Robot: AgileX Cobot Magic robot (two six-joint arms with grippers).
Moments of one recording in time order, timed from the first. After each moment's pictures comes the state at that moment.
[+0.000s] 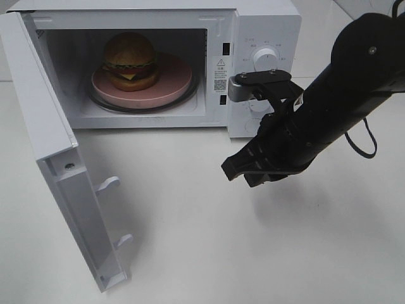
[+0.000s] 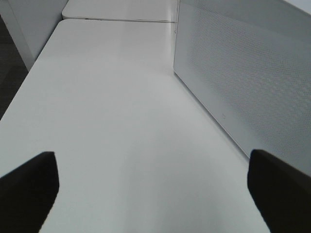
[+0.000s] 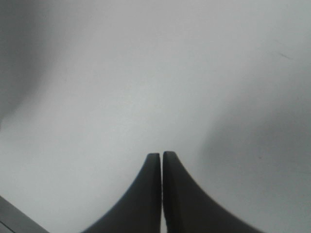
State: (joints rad) left arm 0.11 0.00 -0.52 -0.09 1.09 0.07; right arm 0.55 1.64 -0.92 0.23 0.50 -0.19
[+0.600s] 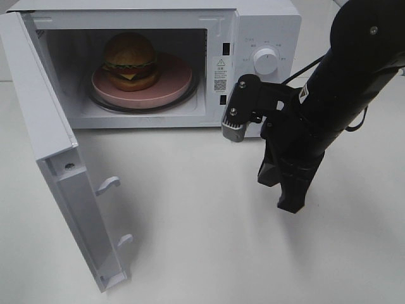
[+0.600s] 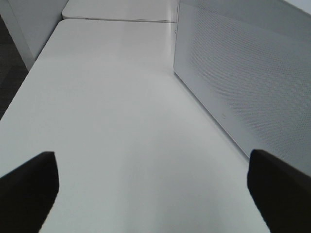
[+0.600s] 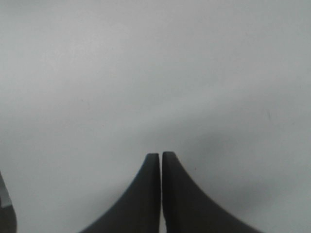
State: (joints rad) left arm 0.11 0.00 -0.52 -0.09 1.09 0.07; right arm 0.55 1.64 -0.98 0.11 0.65 -0.87
